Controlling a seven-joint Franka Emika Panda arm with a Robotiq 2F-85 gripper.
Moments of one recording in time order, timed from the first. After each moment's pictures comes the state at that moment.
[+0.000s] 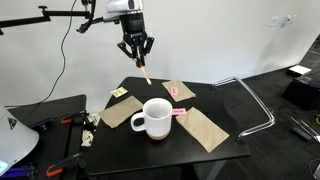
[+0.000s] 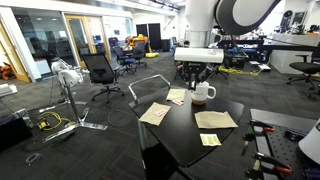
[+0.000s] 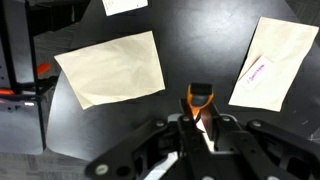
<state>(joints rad) -0.04 -0.17 0.18 -2.43 -0.15 2.33 1.64</state>
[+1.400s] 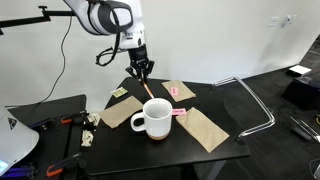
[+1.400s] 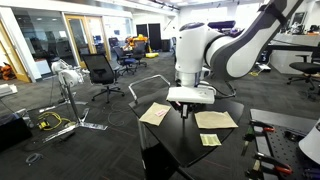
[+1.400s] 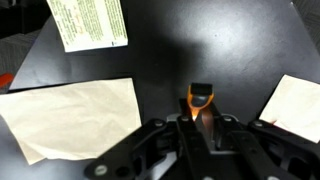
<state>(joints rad) 0.09 0.13 0.12 -2.42 -0.32 2.59 1.75</state>
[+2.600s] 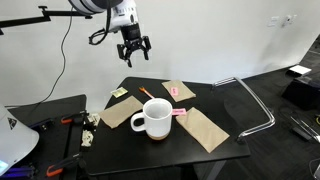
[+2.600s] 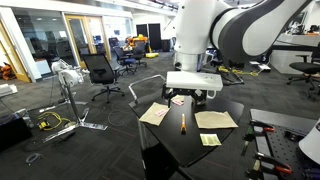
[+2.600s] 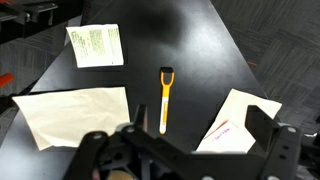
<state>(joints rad) 0.19 -0.02 0.13 -2.40 -0.24 2.47 1.71</state>
